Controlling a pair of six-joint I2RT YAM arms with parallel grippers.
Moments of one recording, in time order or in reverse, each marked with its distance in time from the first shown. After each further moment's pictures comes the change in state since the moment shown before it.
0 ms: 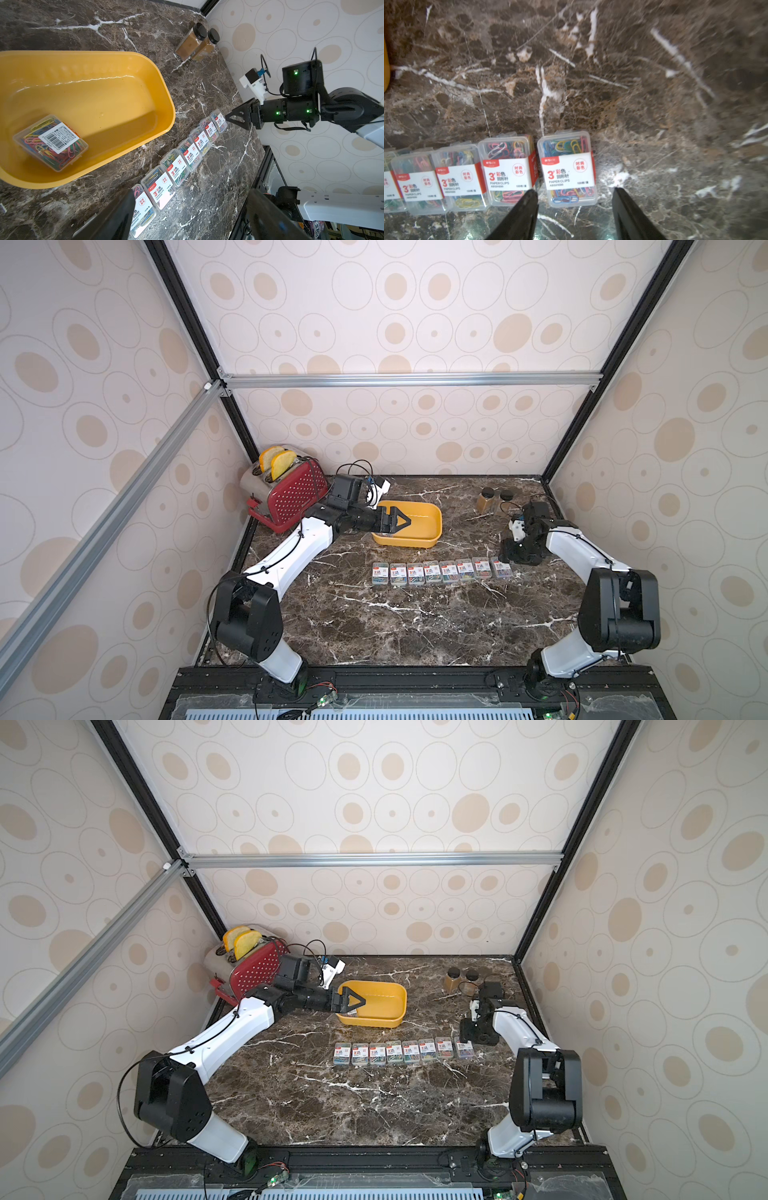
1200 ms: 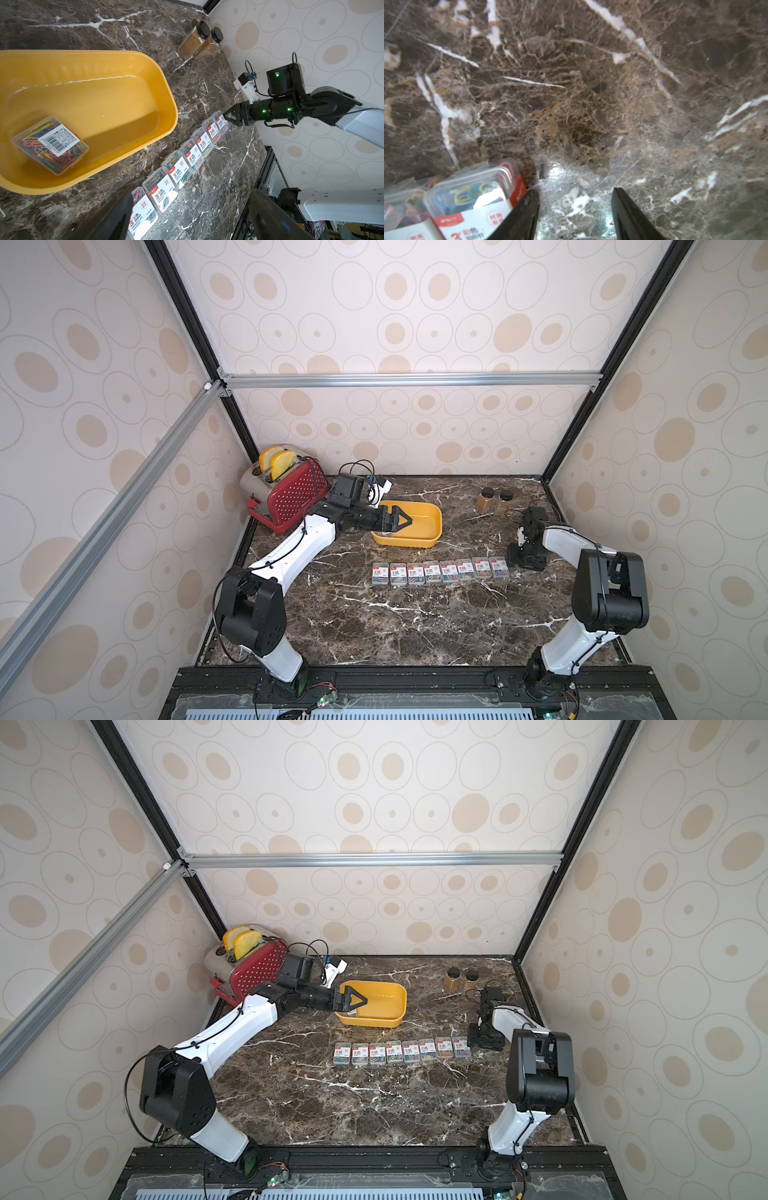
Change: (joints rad) left arm -0.001 0.050 0.041 -0.017 -0.013 0.009; right arm -0.042 0.134 -0.023 0.054 0.150 0.056
